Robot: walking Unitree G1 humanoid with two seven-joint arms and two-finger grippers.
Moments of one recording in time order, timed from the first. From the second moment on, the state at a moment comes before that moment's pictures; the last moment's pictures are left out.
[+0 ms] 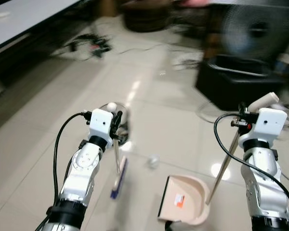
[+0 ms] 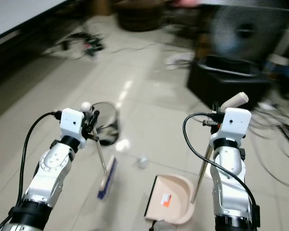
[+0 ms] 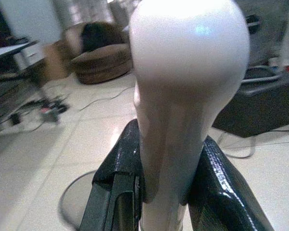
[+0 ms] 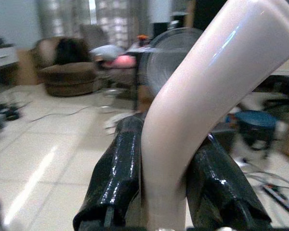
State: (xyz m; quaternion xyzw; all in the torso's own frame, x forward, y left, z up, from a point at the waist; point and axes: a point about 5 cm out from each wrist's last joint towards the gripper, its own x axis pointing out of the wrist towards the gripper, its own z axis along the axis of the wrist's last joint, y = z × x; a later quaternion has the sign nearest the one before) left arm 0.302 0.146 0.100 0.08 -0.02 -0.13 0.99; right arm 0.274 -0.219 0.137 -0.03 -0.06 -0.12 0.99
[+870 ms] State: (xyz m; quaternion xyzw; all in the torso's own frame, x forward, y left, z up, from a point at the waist) left arm 0.313 0.151 0.111 0.09 -0.05 -0.11 0.99; right arm 0.280 -0.228 0.147 -0.06 -0.08 -0.11 0.99
